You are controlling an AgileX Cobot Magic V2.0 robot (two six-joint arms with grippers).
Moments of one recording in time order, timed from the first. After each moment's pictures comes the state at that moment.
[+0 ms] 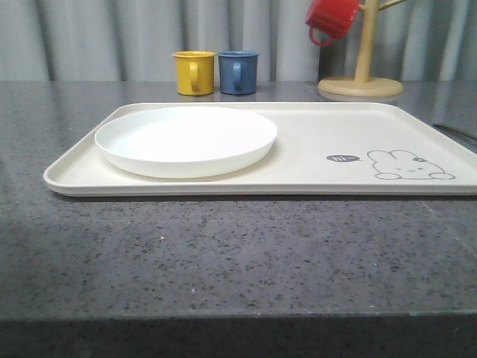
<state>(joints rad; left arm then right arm) -0.78 0.75 -0.92 -0.04 0.85 0.11 -0.01 0.86 -0.85 0.03 0.86 -0.02</state>
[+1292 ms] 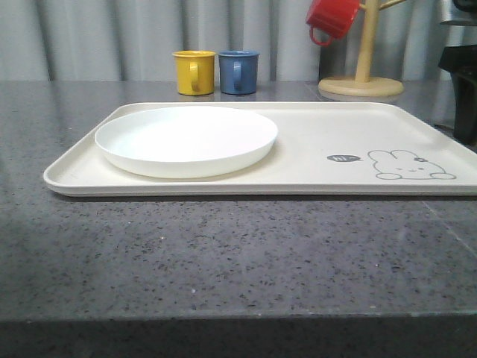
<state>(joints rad) -0.78 0.75 -0.92 -0.04 0.85 0.11 -0.04 1.74 -1.40 0.07 1.07 -0.11</state>
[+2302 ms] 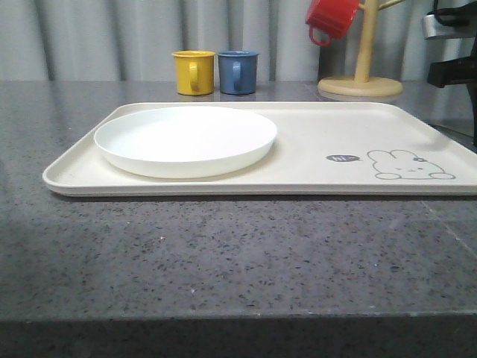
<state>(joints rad) -0.78 0.75 -0.92 -0.04 0.85 0.11 0.02 1.78 -1.43 -0.02 1.11 -0.04</state>
